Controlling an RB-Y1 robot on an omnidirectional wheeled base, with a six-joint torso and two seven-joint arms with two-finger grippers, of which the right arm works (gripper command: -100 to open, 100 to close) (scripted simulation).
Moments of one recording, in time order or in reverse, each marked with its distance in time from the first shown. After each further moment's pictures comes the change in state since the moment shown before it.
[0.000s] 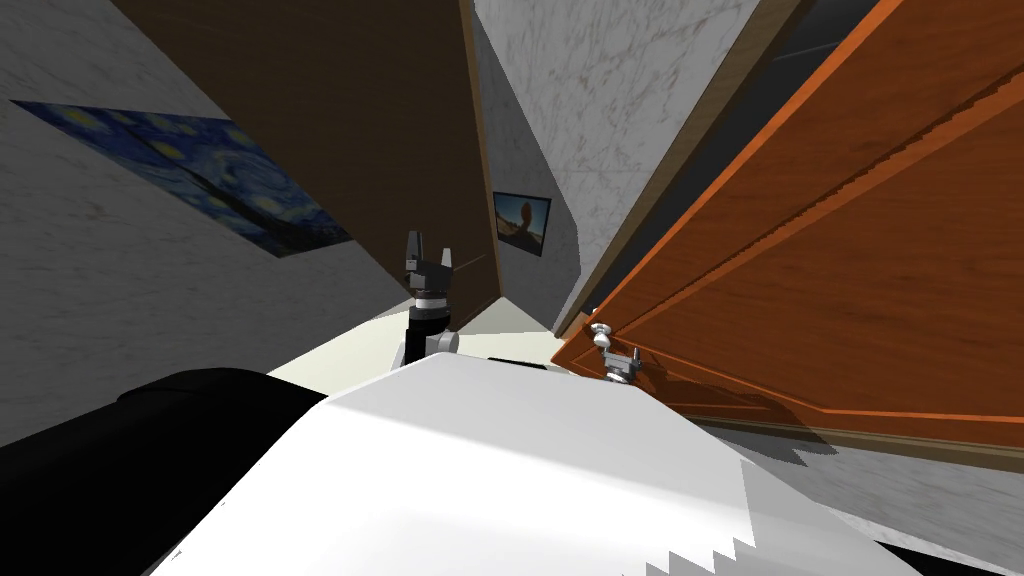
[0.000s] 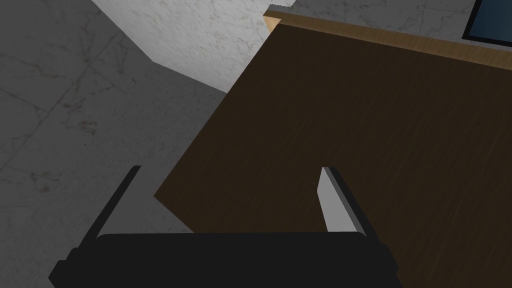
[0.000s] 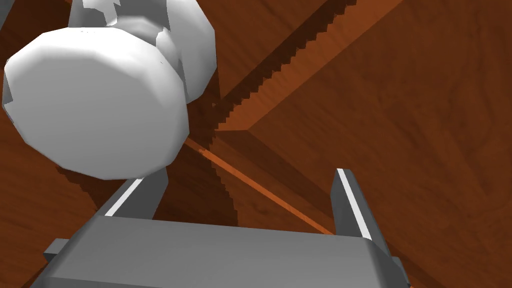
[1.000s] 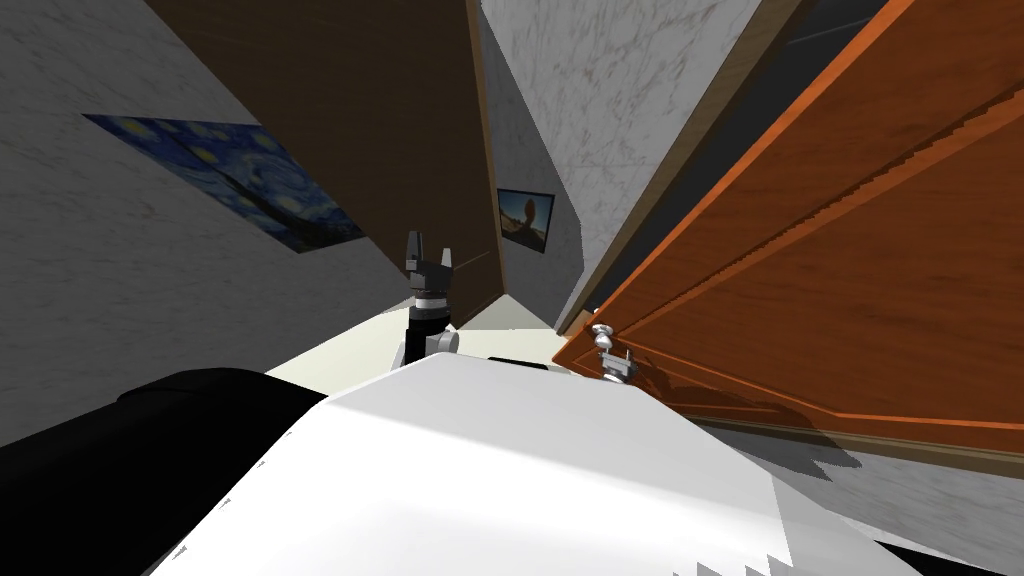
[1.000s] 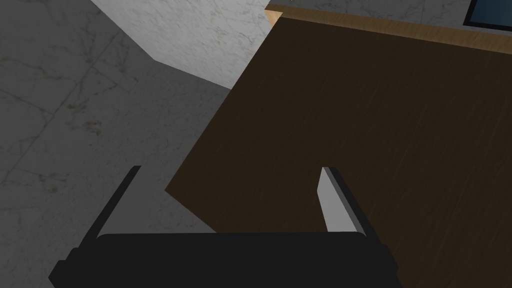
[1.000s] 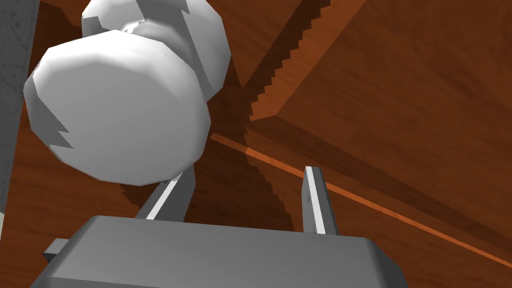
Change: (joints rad) arm 0.003 -0.008 0.063 0.014 -0.079 -0.019 -0.178
